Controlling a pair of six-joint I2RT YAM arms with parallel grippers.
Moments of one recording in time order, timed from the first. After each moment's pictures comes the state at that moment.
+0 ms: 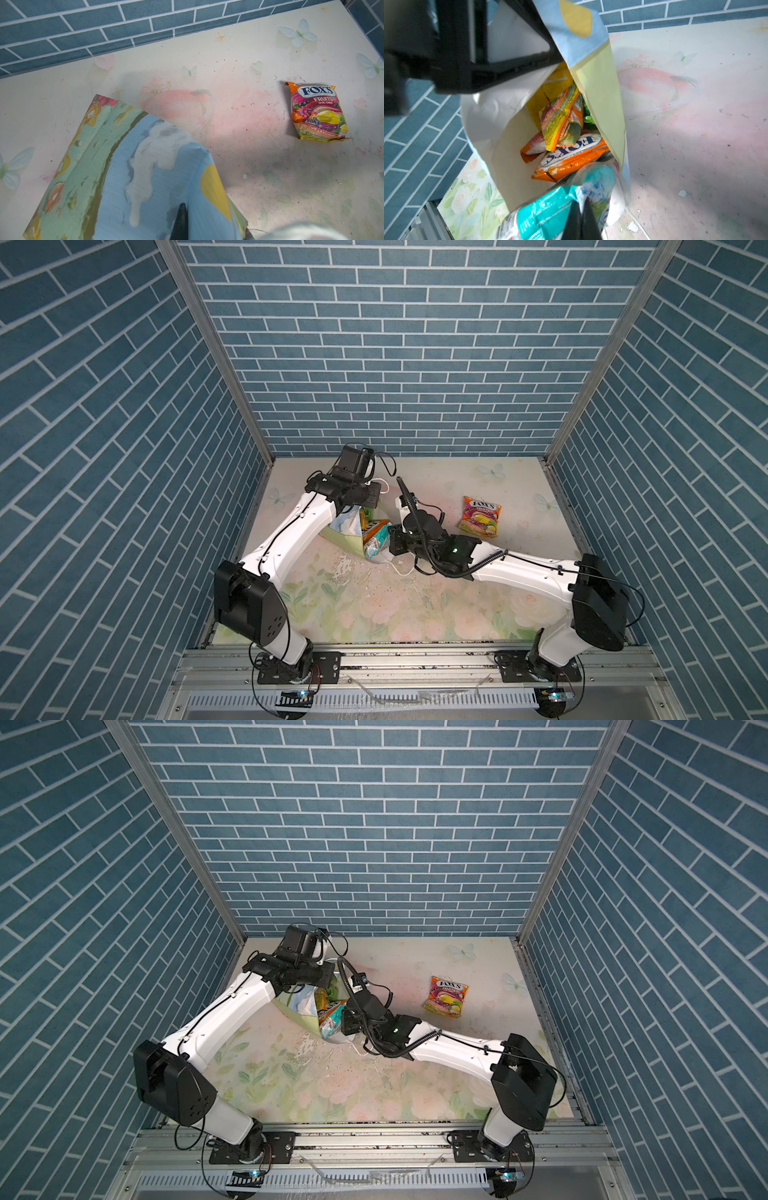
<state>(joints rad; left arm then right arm) -0.43 1.57 1.50 -0.76 -0.02 -0.15 1.07 1.58 1.15 -0.09 0.22 0.56</state>
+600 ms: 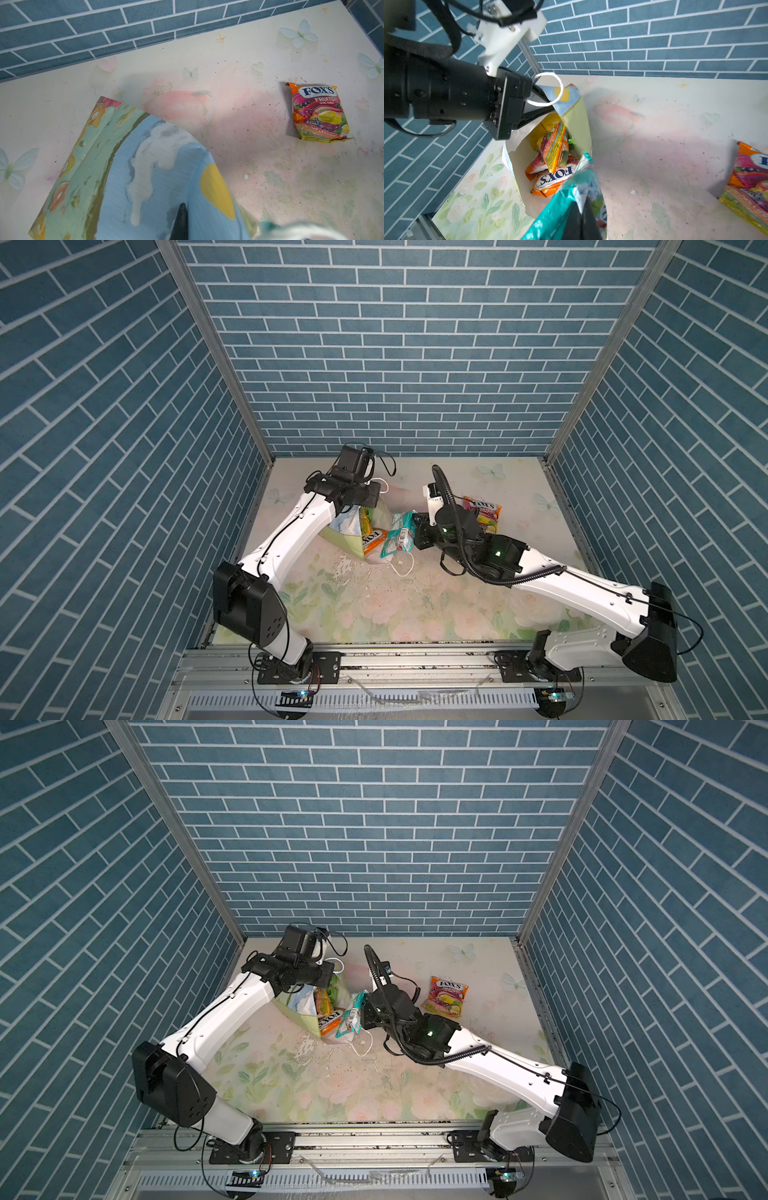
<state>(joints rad) -0.43 1.57 1.50 -0.77 -0.03 -0.14 1.07 1.30 1.15 -0.28 0.36 0.48</state>
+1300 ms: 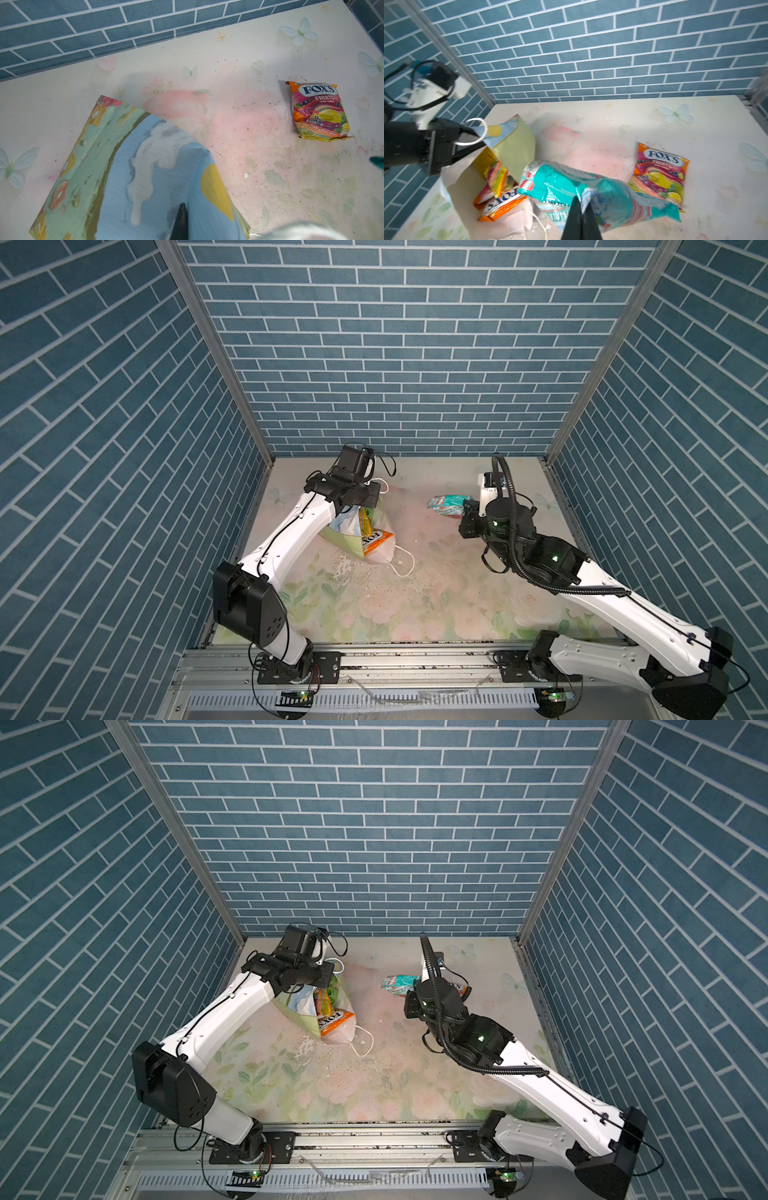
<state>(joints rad) -0.43 1.57 1.50 -0.78 -0.03 -0.14 0.88 1.05 1.11 -0.50 0.51 0.44</state>
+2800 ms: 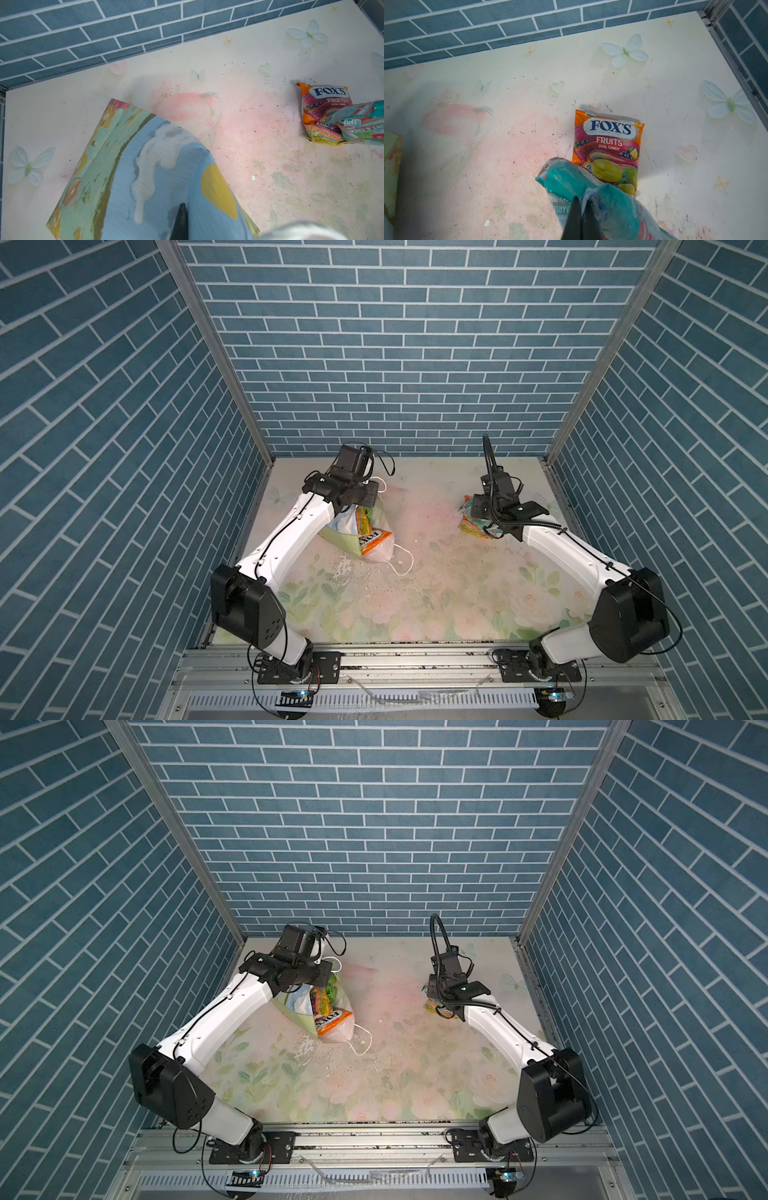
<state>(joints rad) -0.43 1.56 1.51 -0.78 -0.08 -0.12 0.46 1.47 1.15 -0.46 0.27 0.40</state>
